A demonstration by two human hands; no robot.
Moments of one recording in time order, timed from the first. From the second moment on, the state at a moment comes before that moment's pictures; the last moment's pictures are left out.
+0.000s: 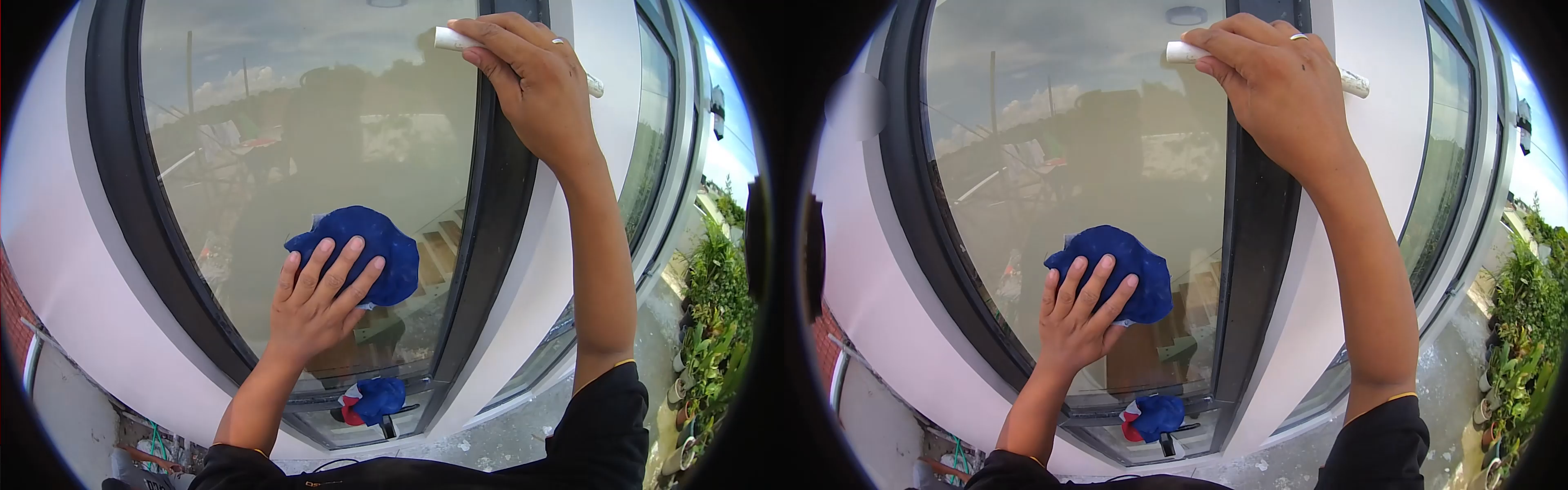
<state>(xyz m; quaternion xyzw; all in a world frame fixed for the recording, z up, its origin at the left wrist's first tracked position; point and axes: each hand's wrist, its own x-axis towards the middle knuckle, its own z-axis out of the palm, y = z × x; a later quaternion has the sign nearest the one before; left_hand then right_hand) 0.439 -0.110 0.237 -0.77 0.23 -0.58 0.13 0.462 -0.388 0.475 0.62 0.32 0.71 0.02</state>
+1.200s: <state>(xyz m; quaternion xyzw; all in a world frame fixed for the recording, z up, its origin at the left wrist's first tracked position) 0.439 -0.109 0.237 -0.76 0.24 -0.59 0.11 0.423 -0.364 0.480 0.73 0.31 0.60 0.11</state>
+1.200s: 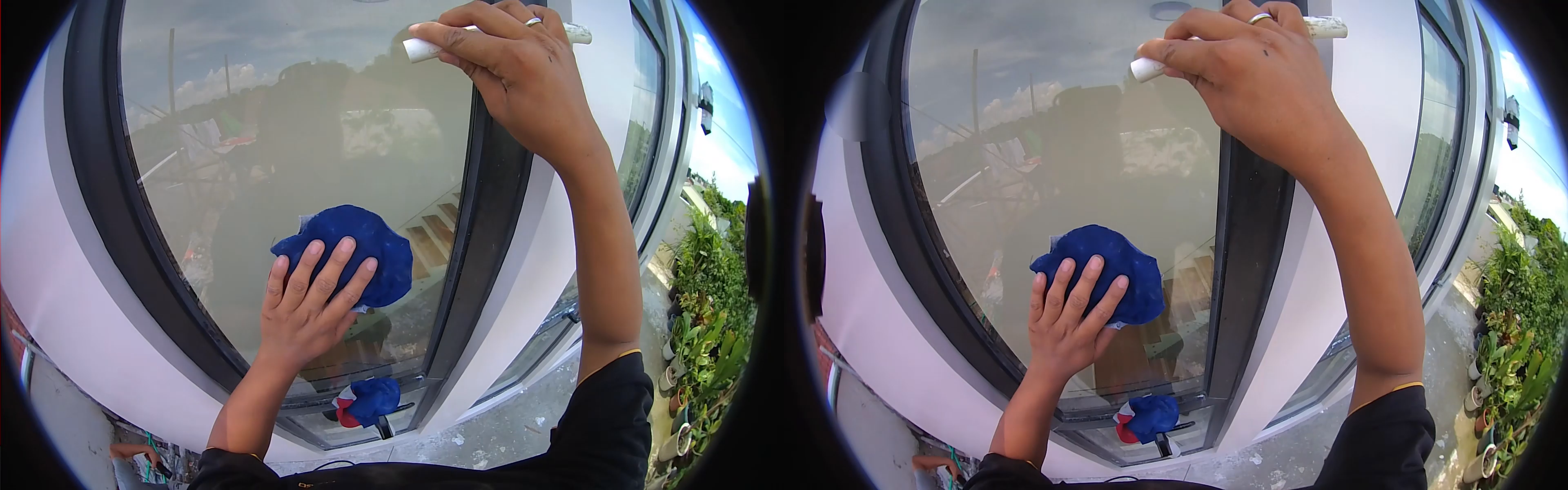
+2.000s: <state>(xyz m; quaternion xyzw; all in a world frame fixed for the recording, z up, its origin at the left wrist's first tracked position) 0.436 -0.107 0.238 -0.78 0.25 -0.57 0.09 0.458 -0.370 0.500 0.64 0.32 0.68 0.15</state>
